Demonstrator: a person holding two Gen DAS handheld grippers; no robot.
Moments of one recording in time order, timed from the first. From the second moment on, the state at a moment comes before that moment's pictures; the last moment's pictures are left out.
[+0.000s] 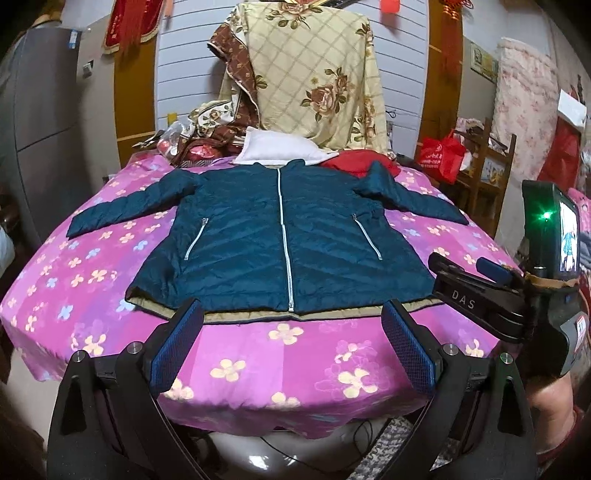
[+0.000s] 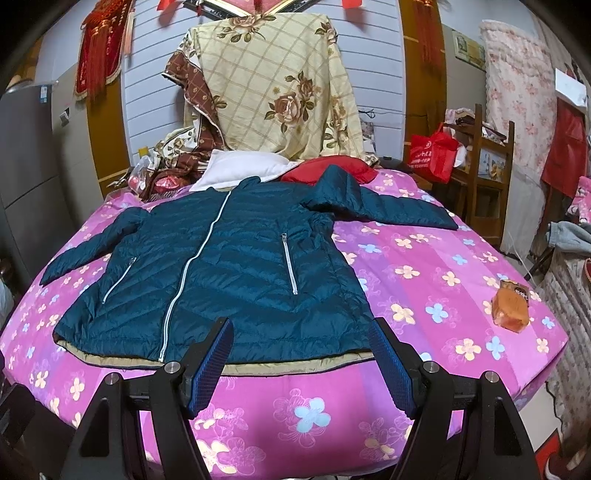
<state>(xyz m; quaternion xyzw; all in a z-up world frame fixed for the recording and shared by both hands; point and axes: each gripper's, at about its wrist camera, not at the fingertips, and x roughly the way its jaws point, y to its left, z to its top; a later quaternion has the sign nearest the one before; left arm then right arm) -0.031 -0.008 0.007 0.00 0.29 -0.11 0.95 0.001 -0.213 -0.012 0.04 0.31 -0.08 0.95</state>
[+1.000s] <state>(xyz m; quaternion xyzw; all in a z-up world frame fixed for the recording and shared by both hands) -0.032 -0.008 0.002 0.01 0.30 -0.09 0.95 0.001 -0.217 -0.020 0.05 0.32 -0.09 0.94</state>
